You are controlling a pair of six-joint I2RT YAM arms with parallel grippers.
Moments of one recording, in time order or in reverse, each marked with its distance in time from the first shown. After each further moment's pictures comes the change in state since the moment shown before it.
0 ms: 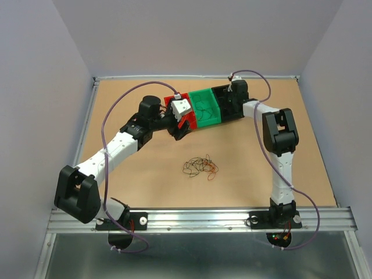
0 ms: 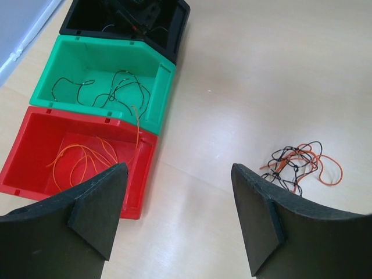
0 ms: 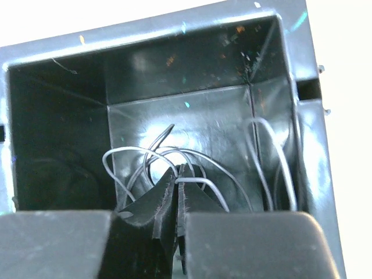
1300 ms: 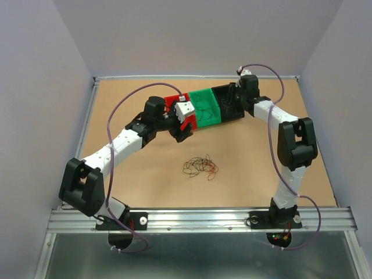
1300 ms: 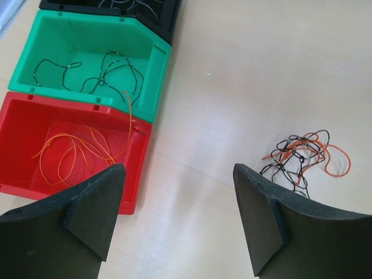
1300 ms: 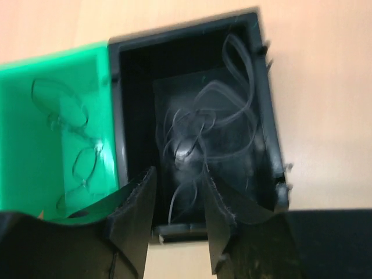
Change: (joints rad) left arm -0.007 0.055 0.006 -0.022 -0.017 0.023; right arm 0.000 -0.301 -0.129 -0.125 -0.029 0.045
